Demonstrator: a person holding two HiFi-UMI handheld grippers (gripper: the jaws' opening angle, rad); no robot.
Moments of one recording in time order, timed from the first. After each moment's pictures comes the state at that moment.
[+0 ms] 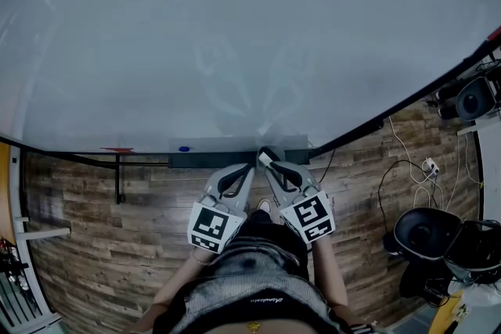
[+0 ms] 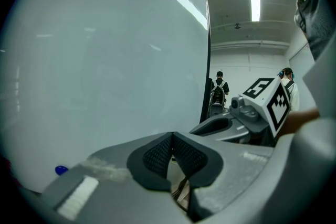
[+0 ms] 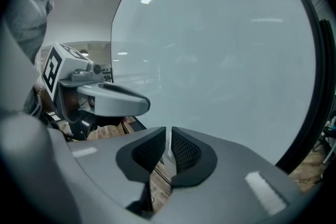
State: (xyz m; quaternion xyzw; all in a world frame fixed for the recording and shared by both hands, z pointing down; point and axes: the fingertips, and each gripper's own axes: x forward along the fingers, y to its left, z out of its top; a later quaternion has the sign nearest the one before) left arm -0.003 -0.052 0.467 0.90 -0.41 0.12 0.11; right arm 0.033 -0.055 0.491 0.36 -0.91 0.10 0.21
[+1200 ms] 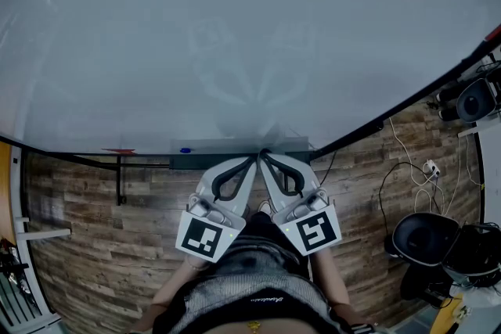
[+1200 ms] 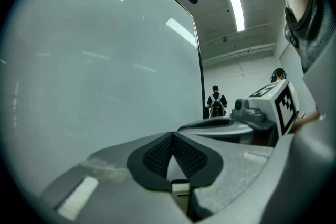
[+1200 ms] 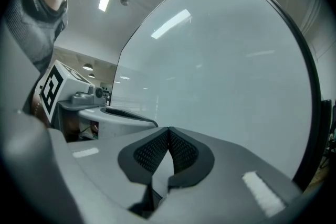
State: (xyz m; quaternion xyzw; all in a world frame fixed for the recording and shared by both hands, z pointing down) left arm -0.001 -0.057 0.376 0.90 -0.43 0.03 0.05; right arm 0.013 -0.062 0.371 0.38 -0.92 -0.01 0.06
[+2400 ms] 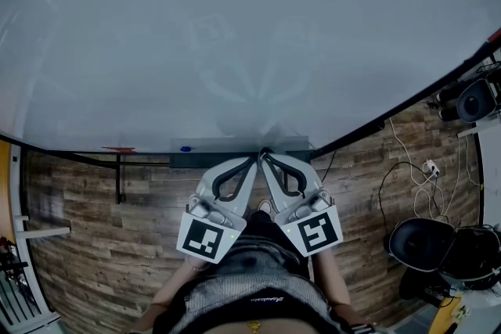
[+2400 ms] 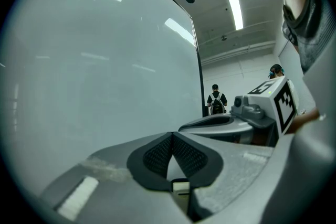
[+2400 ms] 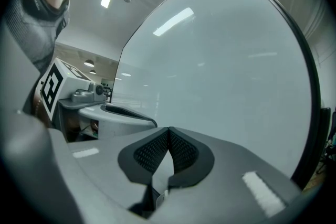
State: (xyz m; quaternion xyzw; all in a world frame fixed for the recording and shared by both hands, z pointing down) left arm -0.003 -0.055 0.377 0.90 -0.43 0.04 0.04; right arm 0.013 -0.061 0.371 0.38 -0.92 -0.02 0.08
